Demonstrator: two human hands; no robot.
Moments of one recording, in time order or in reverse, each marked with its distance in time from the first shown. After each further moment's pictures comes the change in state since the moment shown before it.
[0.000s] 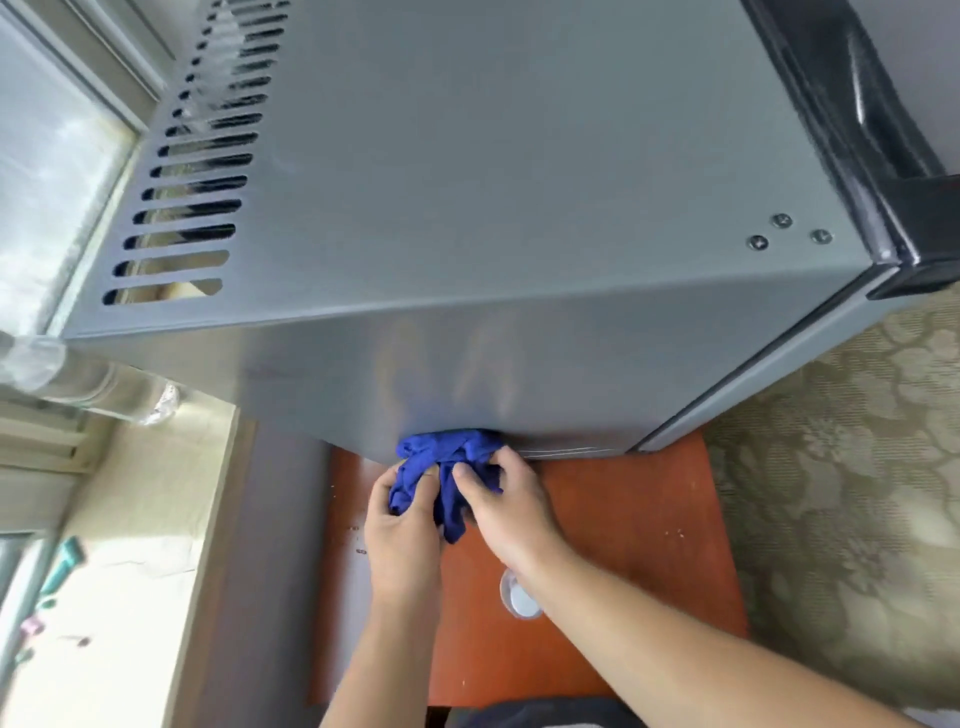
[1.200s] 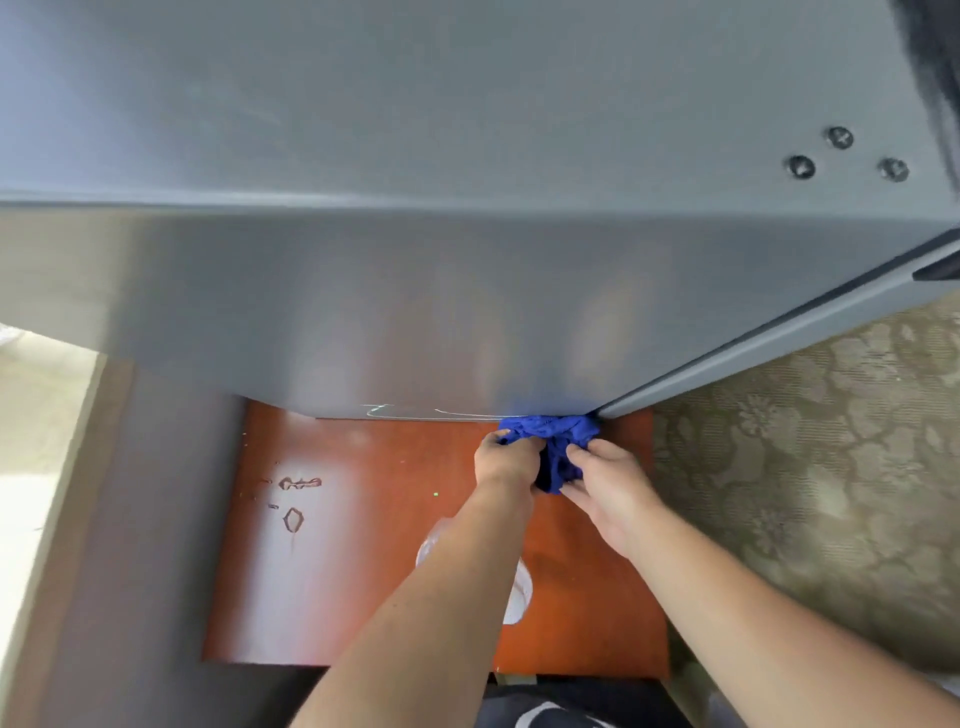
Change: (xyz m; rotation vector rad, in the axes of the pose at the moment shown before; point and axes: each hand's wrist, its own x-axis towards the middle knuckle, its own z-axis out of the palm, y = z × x) left_hand 0.036 -0.115 0.154 0.145 -0.138 -0.540; right_hand 0.051 0.050 -0.152 0.271 0.230 0.420
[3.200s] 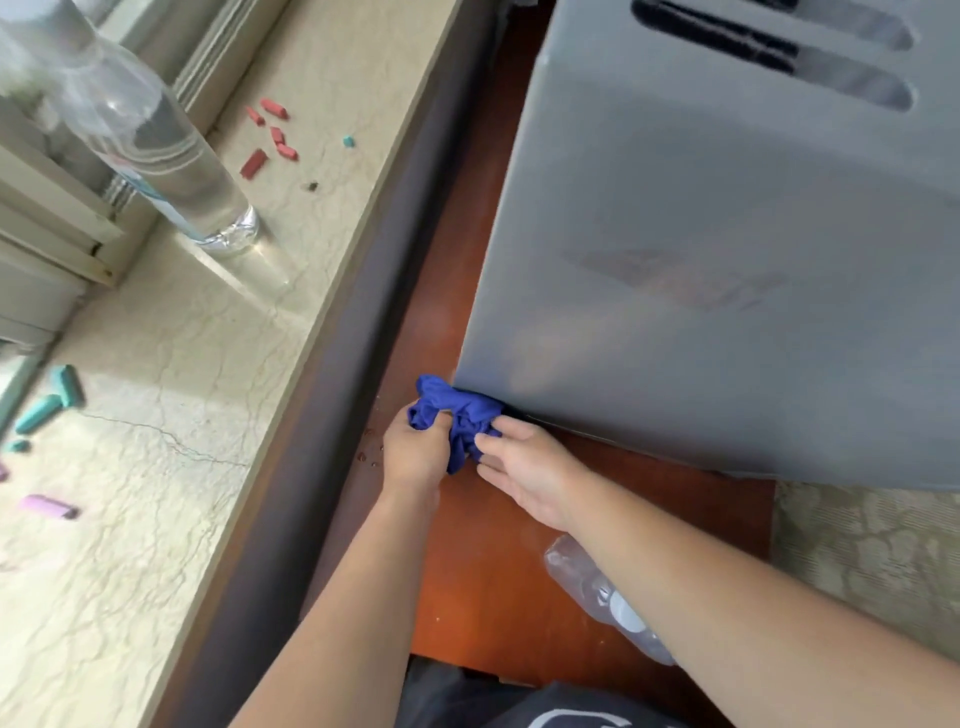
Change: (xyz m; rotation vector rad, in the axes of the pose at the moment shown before) left_hand 0.049 0.077 -0.260 -0.175 0.216 0.261; right_hand -0.045 0.047 0.259 -0.482 -0.410 0.070
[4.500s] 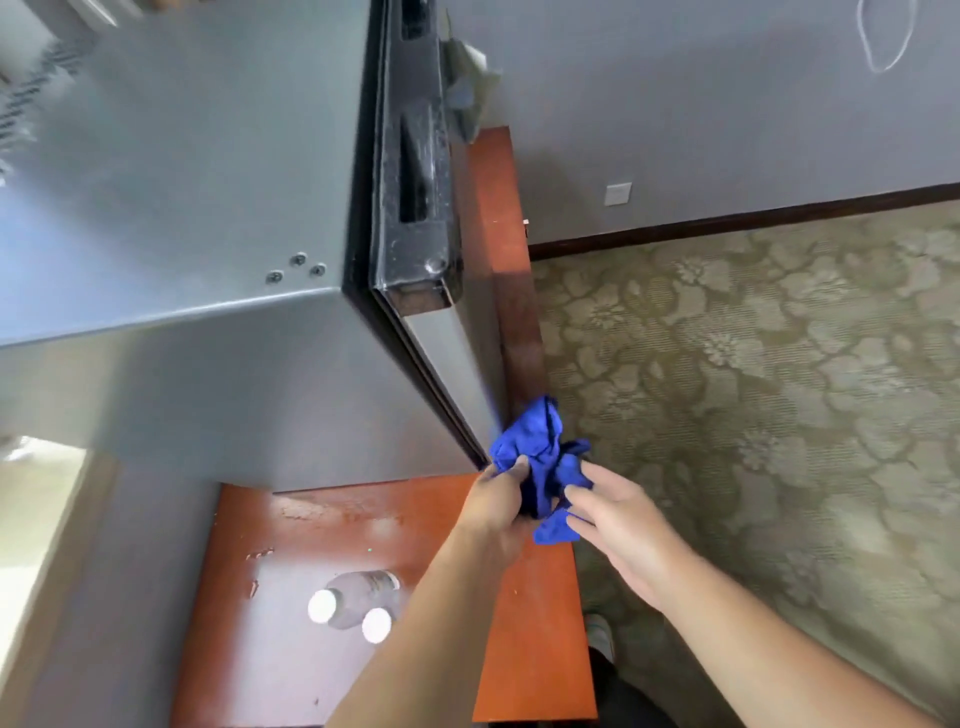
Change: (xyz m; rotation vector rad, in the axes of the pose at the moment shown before) left_hand -0.260 -0.123 0.306 0.003 -0.521 -0.186; right_hand -0.190 0.106 -0.374 0.364 0.221 -0.279
